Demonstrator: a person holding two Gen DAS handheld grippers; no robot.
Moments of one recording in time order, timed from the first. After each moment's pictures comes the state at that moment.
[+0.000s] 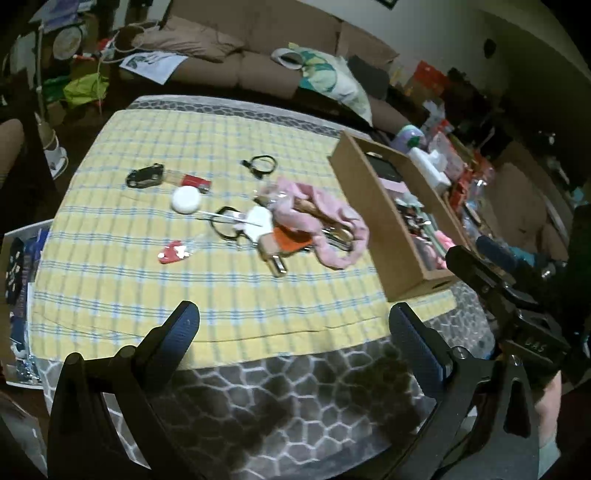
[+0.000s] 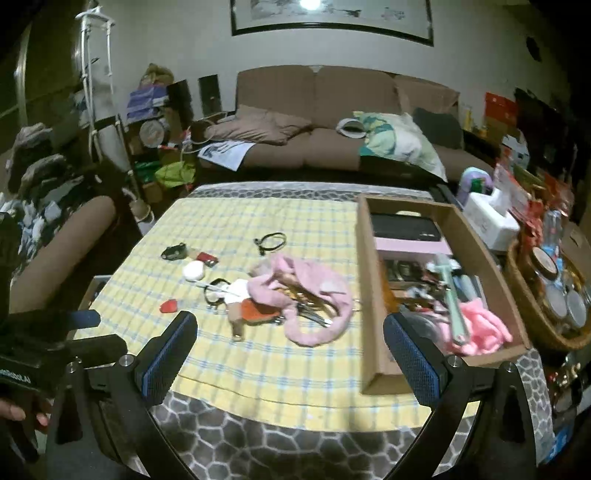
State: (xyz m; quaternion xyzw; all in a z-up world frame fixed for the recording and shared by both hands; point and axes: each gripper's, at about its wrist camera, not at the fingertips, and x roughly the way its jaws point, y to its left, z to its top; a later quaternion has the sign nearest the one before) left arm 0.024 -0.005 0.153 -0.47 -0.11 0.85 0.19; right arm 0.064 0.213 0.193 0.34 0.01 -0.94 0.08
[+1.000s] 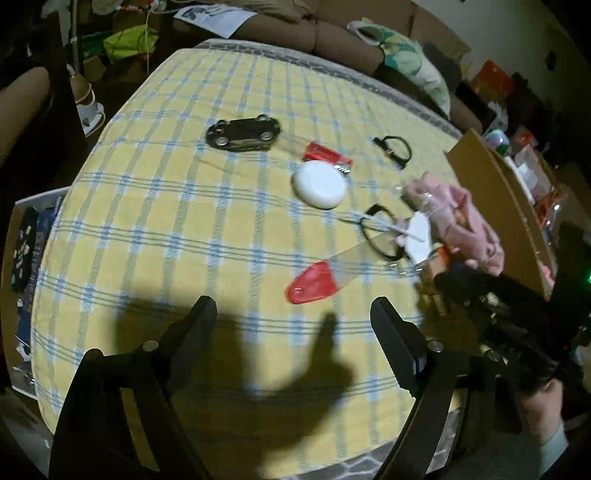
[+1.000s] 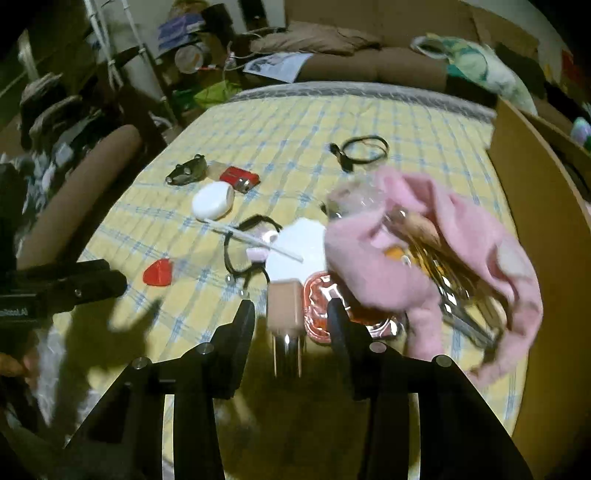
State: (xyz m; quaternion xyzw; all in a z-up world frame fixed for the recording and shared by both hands) left arm -0.085 -0.087 0.032 -0.53 -0.11 0.83 0.11; right arm -0.071 0.134 0.043 0.46 0.02 -0.87 0.20
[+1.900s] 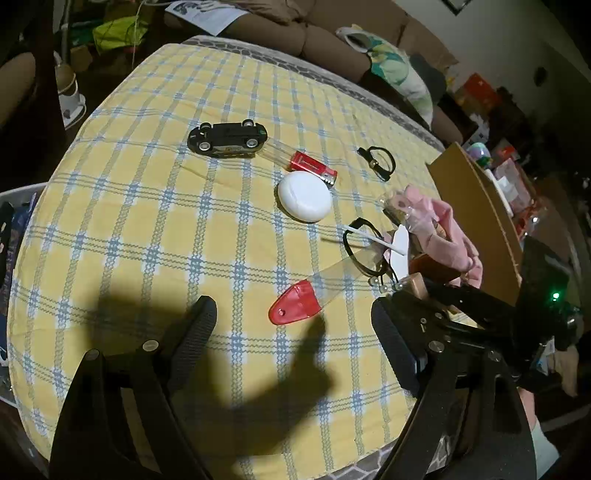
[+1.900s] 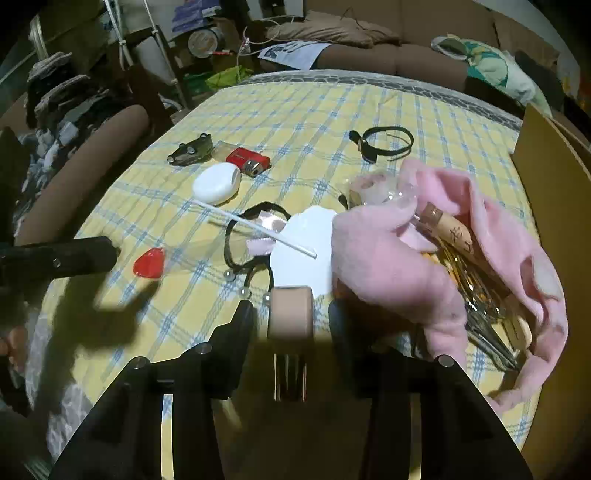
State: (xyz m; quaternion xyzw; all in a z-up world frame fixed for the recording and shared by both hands) left arm -0.097 -0.090 0.029 -0.52 -0.16 0.82 0.15; right arm -0.081 0.123 0.023 0.47 0.04 -0.86 0.21
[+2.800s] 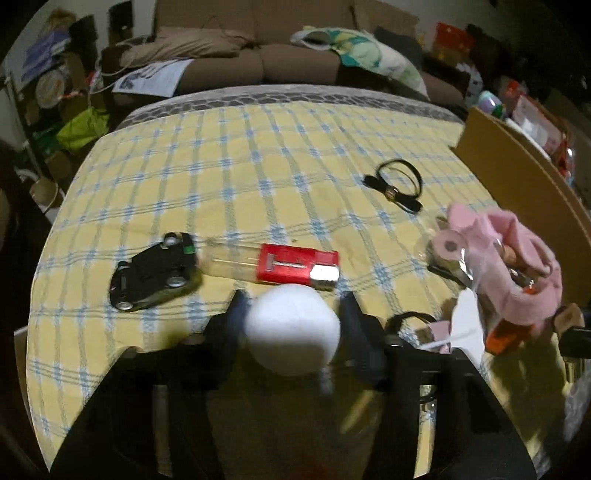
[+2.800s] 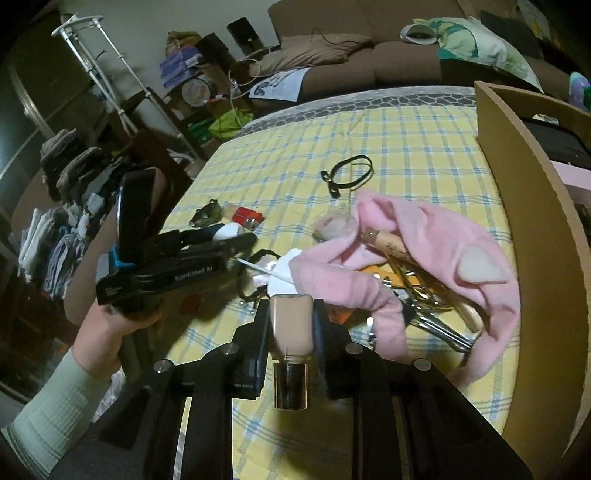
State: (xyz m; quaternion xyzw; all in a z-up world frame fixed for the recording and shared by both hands) left arm -0.184 -0.022 0.008 -0.46 0.00 0.88 0.14; right arm -0.079 0.192 0.070 0.45 -0.10 -0.85 0.24
